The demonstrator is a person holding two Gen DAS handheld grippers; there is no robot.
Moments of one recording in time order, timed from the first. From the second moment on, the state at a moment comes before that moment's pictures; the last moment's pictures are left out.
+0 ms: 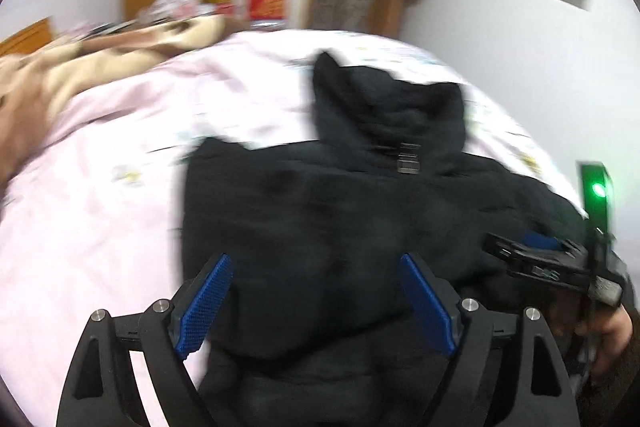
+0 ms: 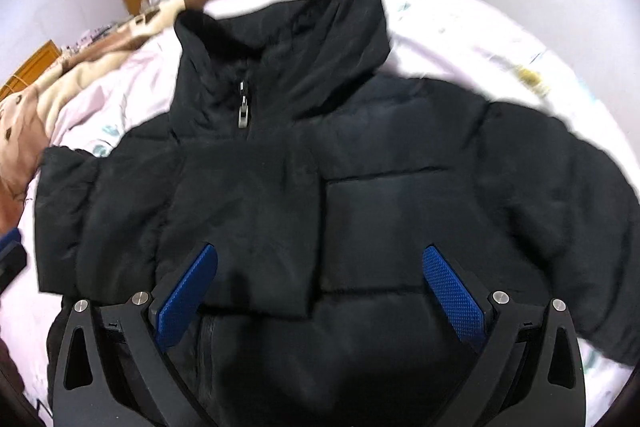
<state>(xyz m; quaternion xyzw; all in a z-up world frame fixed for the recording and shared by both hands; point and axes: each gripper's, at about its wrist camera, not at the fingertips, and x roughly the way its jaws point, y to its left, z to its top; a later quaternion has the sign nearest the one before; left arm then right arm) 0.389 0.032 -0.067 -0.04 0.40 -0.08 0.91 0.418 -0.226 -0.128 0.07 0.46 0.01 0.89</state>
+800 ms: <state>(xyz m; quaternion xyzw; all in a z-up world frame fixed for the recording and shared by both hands) 0.461 0.037 -0.124 -0.03 0.47 0.00 0.88 0.388 -0.250 -0.123 0.01 0.43 -0.10 0.90</state>
